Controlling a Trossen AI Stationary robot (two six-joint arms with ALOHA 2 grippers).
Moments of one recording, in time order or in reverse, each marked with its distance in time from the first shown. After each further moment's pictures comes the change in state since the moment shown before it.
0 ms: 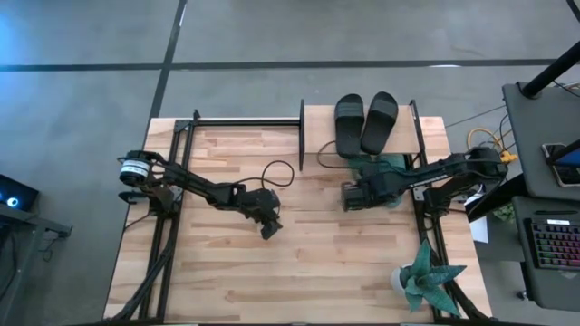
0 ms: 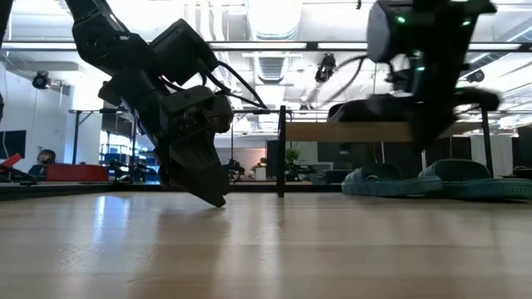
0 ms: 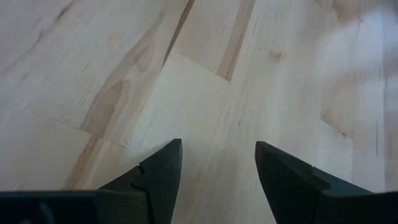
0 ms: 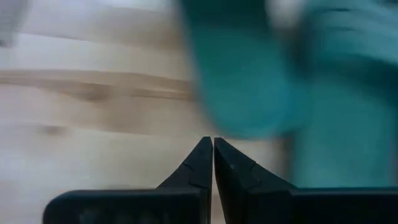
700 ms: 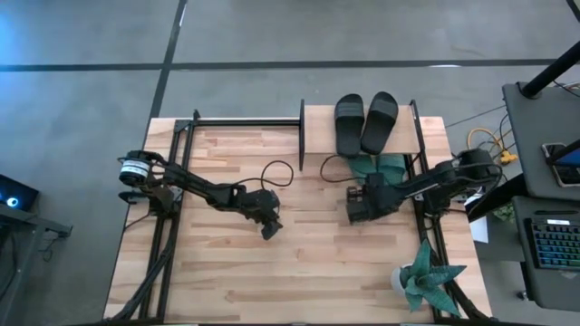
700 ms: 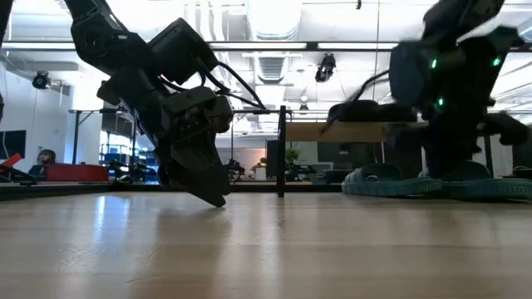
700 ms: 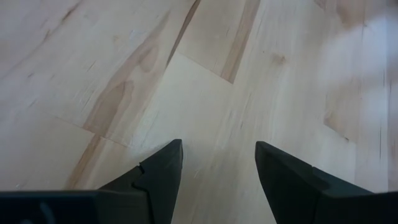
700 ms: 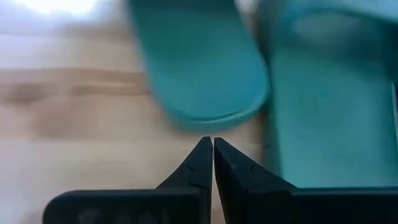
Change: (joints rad) left arm -0.001 0.000 -0.001 0.006 -0.031 -0.019; right arm 0.081 0.079 -0.163 0.098 0.087 0.231
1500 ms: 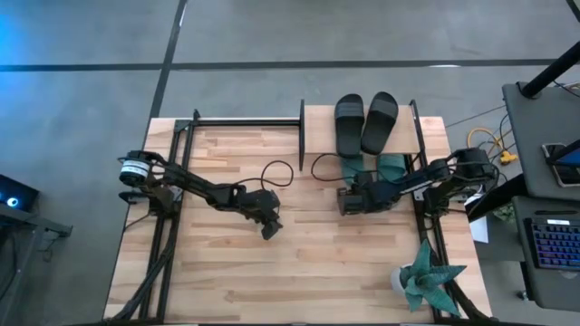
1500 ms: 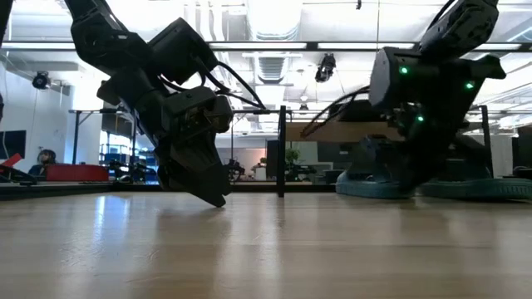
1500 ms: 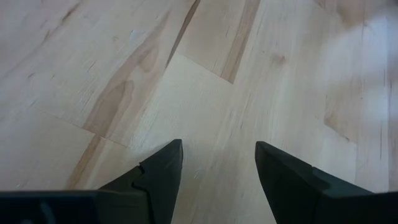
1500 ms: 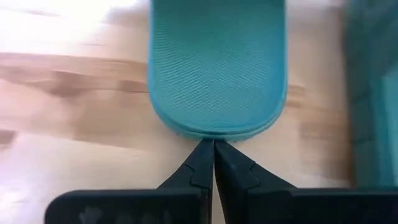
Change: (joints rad) left arm -0.002 0.000 0.000 0.000 -0.002 0.003; right arm -0.113 0.033 -0.077 0.403 0.022 -0.357
